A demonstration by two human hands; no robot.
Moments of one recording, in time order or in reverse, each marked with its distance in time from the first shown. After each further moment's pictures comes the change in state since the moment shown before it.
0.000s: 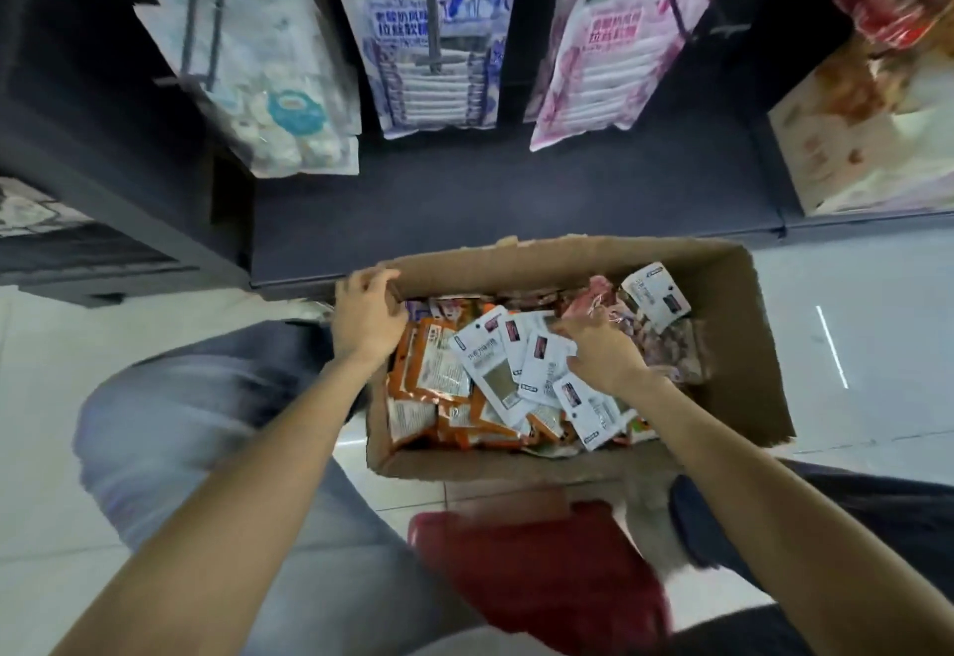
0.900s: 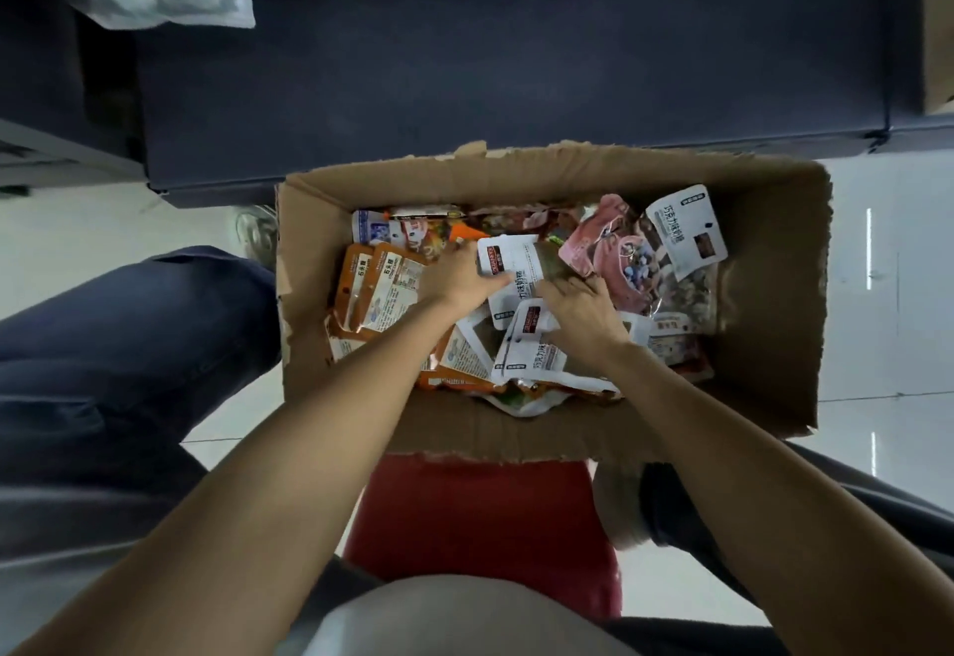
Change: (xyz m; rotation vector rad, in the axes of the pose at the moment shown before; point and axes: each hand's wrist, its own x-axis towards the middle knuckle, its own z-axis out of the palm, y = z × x) left_hand 0.034 0.074 0.174 0.074 -0.457 -0.082; right_hand 0.065 0.063 0.090 -0.146 -0.068 -0.199
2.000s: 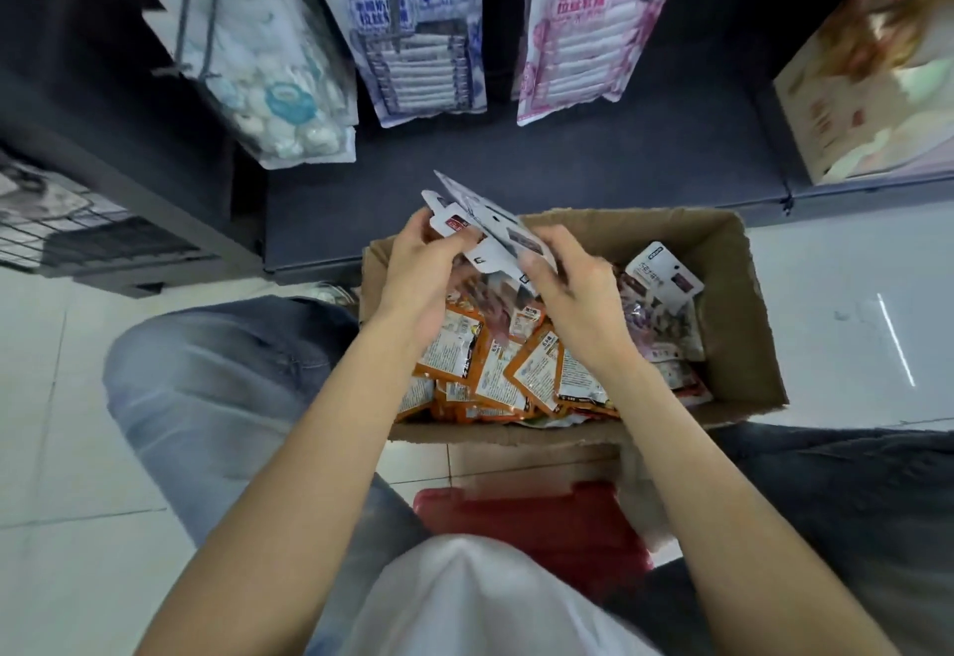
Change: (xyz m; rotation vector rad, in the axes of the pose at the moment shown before) left_hand -0.198 0.036 -0.148 -1.402 0.216 0.144; right_hand -0.126 -0.108 -0.140 0.873 0.823 -0.148
